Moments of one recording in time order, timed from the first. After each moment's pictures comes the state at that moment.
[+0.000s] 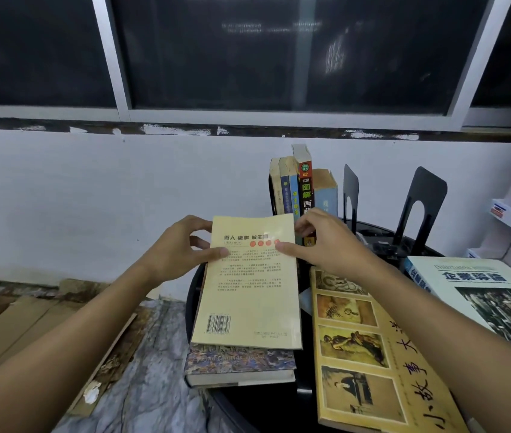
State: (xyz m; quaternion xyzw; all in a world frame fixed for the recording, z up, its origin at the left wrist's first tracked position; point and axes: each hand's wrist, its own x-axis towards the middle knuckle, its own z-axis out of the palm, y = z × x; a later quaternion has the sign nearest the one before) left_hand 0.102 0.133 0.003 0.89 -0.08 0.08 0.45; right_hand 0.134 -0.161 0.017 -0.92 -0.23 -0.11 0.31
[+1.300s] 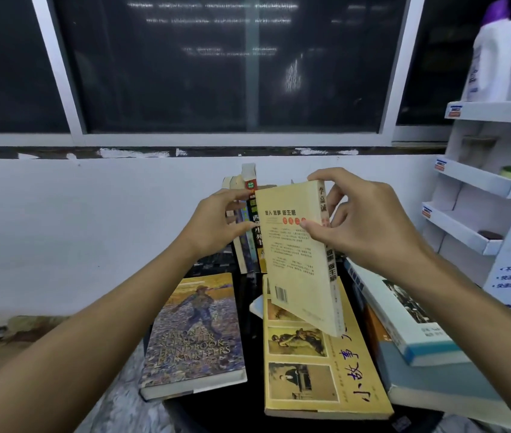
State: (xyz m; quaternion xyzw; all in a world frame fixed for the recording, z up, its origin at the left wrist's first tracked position) left_hand 0.126 0.003 0.066 0.87 -0.22 0.19 0.39; right_hand 0.017 -0.243 0.112 -0.87 -0.22 -0.31 0.31
